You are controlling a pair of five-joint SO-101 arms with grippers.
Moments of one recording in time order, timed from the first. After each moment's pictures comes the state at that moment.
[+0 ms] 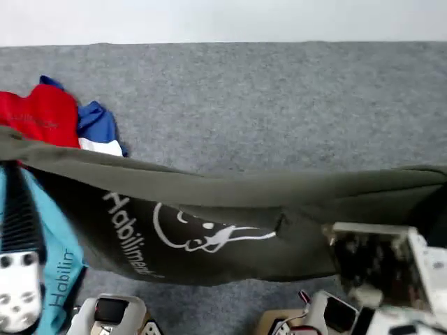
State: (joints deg) left arm 1.0 -47.0 -43.6 100.5 -15.8; right arm 27.3 -48.7 -39.1 100.6 46.7
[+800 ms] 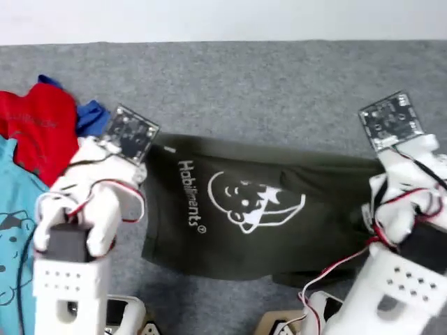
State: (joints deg) left arm 0.9 -53.8 44.2 55.6 -21.1; right arm 22.9 -47.5 21.6 73.8 46.8
